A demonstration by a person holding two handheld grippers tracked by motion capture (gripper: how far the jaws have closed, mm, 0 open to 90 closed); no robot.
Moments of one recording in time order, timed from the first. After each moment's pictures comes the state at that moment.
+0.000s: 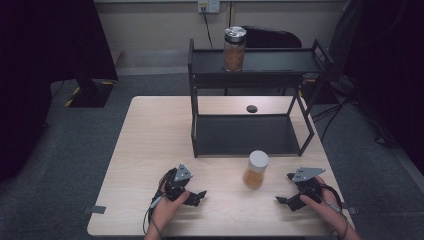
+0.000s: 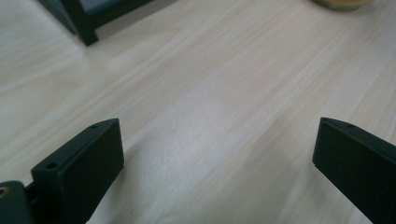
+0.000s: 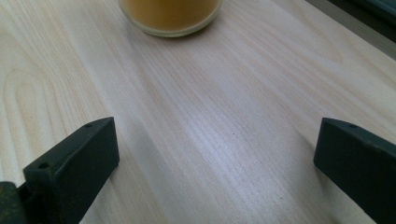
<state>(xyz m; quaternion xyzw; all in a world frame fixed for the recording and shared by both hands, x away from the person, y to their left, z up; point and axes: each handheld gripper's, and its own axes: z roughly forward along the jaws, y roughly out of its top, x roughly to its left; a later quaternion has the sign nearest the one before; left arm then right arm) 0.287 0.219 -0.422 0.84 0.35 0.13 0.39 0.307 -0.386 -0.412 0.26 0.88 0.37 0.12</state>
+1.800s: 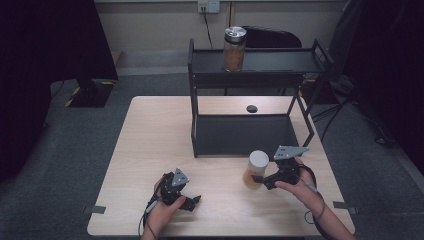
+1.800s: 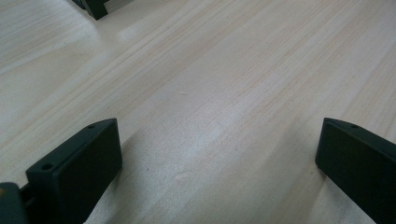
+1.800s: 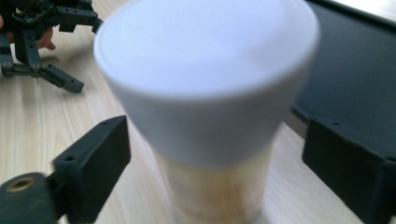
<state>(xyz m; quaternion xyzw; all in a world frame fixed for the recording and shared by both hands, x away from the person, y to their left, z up) 0.279 0.218 -0.419 0.85 0.34 0.15 0.37 0.342 -0.333 -0.381 0.25 0.84 0.47 0.10</state>
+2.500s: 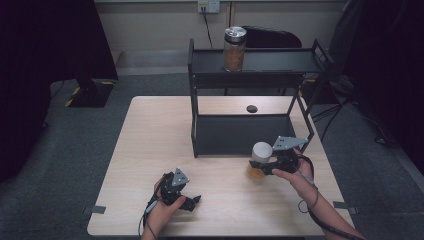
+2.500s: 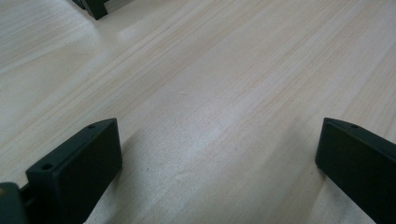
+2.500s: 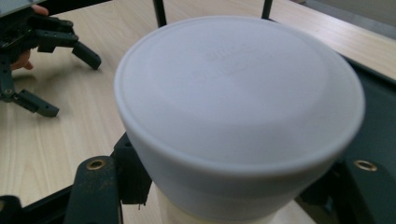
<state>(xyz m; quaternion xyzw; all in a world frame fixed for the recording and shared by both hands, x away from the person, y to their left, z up) 0.279 0.218 -0.419 0.85 0.34 0.15 0.37 0.356 -0.330 -0.362 0.25 0.83 0.48 0.13</state>
